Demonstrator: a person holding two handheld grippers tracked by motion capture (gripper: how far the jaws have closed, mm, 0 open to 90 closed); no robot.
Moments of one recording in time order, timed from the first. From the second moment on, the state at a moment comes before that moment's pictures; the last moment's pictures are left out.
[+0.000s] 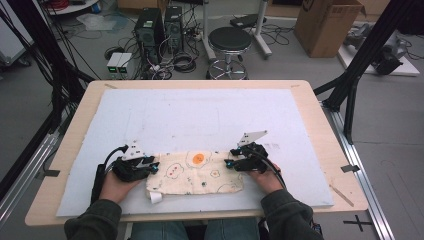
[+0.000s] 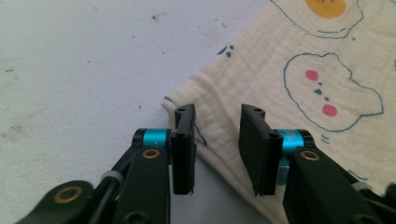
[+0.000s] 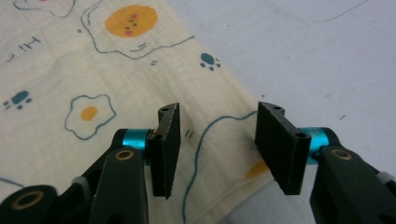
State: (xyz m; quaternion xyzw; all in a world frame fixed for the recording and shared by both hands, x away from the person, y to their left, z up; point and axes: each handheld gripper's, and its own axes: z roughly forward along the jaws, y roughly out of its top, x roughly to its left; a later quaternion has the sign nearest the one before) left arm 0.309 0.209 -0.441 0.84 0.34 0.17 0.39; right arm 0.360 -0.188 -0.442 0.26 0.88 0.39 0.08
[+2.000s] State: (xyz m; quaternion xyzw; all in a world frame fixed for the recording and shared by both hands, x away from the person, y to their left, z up) left arm 0.296 0.222 -0.407 0.79 0.36 0.18 0.46; right arm 0.345 -0.204 -0.411 0.27 0.85 0.45 0.09
